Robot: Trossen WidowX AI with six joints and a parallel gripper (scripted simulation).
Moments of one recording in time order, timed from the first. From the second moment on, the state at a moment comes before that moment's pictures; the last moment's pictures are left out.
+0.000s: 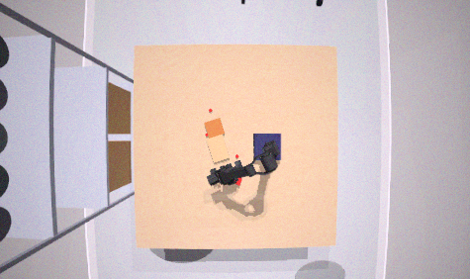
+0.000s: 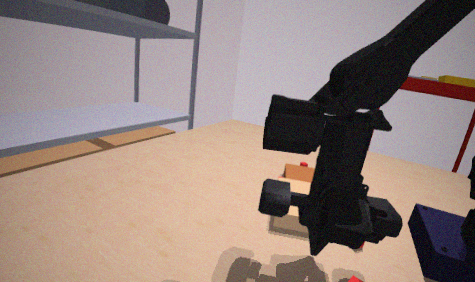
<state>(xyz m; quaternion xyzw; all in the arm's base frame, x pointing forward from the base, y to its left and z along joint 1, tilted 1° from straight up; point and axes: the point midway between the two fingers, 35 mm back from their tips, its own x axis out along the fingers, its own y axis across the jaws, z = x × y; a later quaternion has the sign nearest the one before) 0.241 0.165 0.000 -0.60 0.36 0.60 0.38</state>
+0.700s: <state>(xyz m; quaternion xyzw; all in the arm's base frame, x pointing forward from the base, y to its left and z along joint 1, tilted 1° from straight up) 0.261 0.159 0.053 -0.58 0.39 0.57 0.44</state>
